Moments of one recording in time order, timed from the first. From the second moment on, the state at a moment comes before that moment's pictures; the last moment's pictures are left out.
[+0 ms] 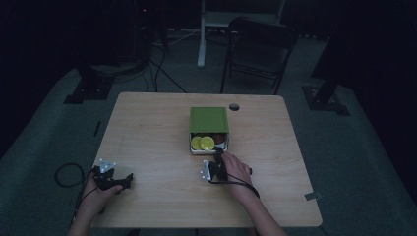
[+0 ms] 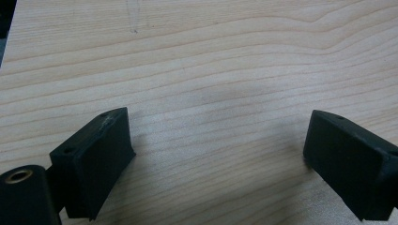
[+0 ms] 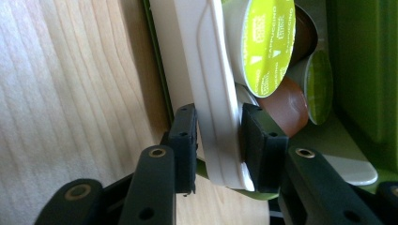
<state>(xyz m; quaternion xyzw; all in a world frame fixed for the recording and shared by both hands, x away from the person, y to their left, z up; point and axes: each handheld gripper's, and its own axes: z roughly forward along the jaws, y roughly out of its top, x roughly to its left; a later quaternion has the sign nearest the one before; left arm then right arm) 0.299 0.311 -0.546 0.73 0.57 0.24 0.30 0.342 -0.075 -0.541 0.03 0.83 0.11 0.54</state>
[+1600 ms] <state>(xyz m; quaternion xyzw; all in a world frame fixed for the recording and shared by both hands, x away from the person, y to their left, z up) 0.299 0.311 -0.546 0.73 0.57 0.24 0.30 0.316 -0.077 -0.540 -0.04 0.83 0.07 0.55</state>
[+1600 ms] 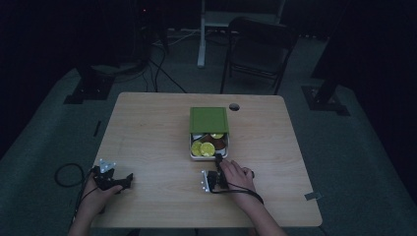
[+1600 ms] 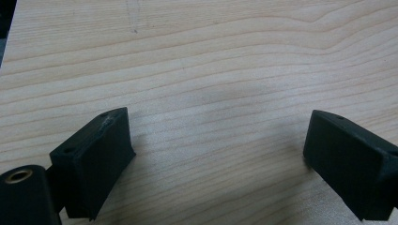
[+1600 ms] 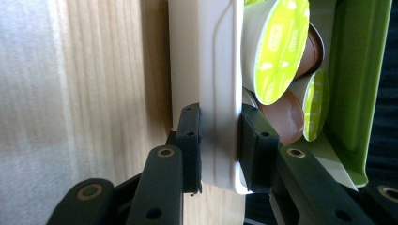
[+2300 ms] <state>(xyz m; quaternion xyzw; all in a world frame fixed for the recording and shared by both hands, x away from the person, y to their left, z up) 0.299 0.311 -0.545 0.73 0.57 0.24 0.29 0.289 -0.082 -0.541 -0.06 0.83 0.07 0.55</state>
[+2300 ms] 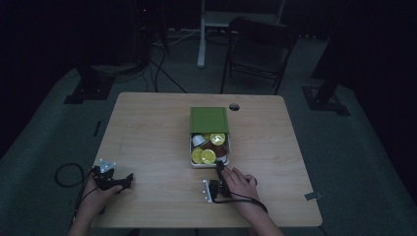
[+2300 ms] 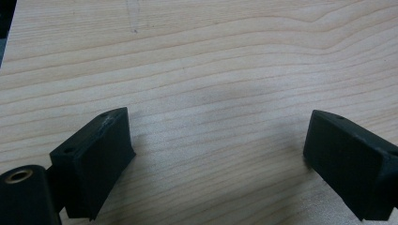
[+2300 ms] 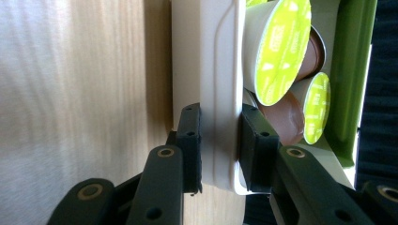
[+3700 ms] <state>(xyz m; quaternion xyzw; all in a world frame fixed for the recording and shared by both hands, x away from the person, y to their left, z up) 0.299 0.311 -0.546 0.73 0.57 0.24 0.30 0.248 -0.089 -0.543 -0.08 0.84 0.06 0.54</state>
